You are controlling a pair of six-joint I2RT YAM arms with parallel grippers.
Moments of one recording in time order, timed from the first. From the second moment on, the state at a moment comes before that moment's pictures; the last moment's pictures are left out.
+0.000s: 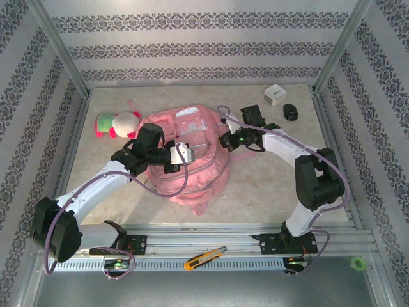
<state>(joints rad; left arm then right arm) -0.49 1.25 0.90 -0.32 0.60 0.86 0.32 1.73 1.16 -0.34 -0.54 -0.10</state>
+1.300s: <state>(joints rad) -0.60 1.45 0.95 -0.14 0.53 0.68 0.28 1.36 0.88 -0.27 -0.45 0.03</state>
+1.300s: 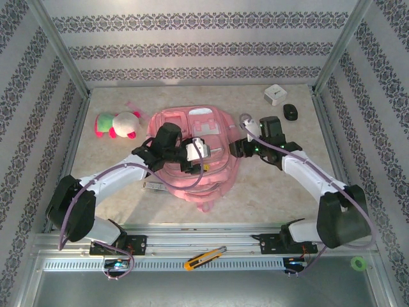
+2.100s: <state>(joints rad) -0.55 1.35 0.61 0.27 0.59 0.68 0.25 1.51 0.94 -0.32 -0.72 -0.65</state>
